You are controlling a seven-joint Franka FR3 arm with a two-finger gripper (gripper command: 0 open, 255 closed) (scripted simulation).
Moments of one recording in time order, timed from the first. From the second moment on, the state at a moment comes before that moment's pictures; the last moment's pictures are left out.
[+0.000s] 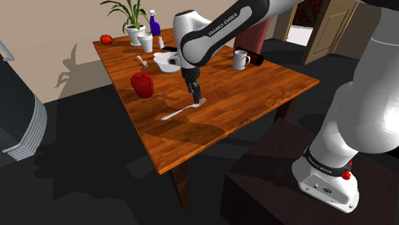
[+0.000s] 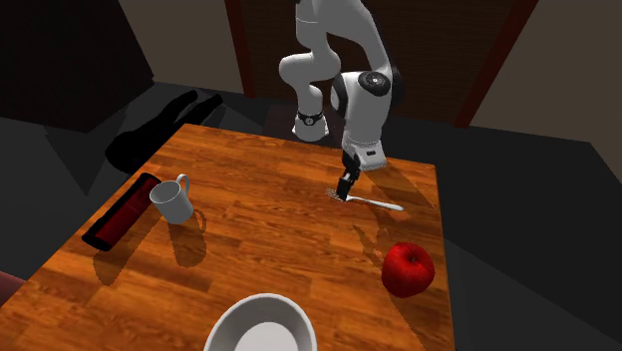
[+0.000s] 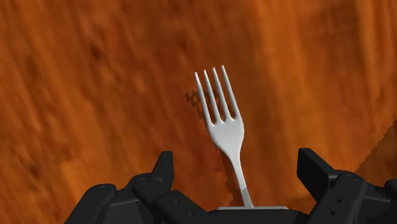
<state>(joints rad) 0.32 0.10 -0.02 -2.11 -0.05 2.19 -0.80</state>
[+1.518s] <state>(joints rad) 0.32 0.15 -0.01 -2.14 -0.05 2.28 -0.81</state>
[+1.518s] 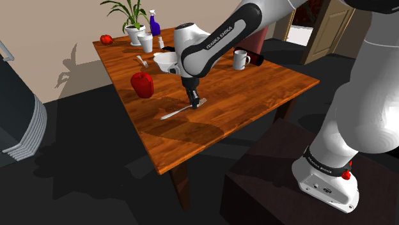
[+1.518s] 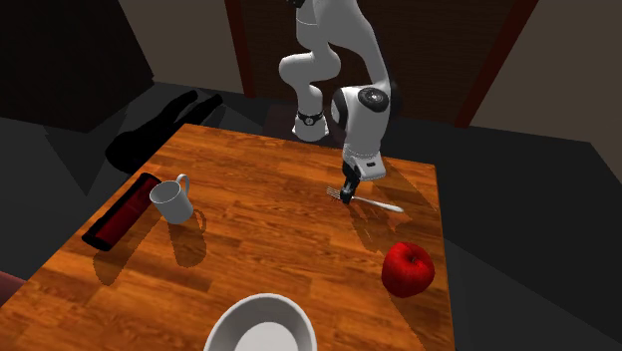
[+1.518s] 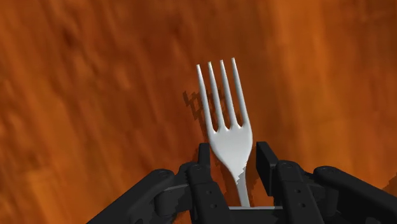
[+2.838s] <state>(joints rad) 0.32 0.04 -0.01 -2.03 -0.05 2.06 -0.83</state>
